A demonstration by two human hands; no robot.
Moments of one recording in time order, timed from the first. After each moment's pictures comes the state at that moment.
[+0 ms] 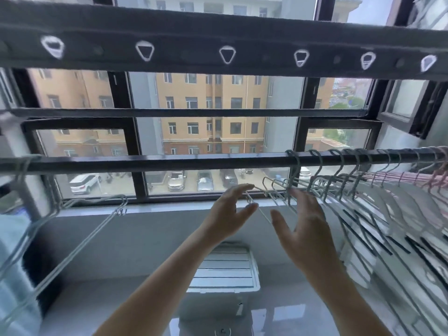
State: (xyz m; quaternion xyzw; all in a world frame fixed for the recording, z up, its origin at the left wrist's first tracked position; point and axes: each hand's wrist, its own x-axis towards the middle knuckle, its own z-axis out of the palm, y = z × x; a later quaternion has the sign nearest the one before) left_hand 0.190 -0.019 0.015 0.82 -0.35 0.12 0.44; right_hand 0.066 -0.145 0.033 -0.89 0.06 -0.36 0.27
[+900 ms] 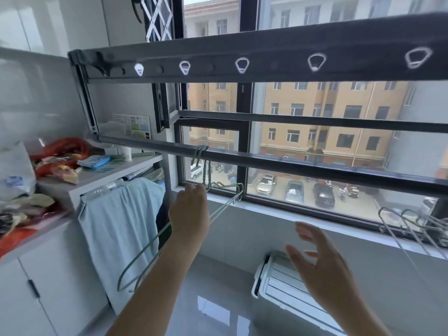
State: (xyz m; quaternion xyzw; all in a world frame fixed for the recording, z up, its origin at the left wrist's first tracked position) left_hand 0.151 0.231 0.021 0.93 0.15 0.34 0.04; right_hand 0.100 -0.013 -0.001 -0.87 -0.16 -0.18 0.42
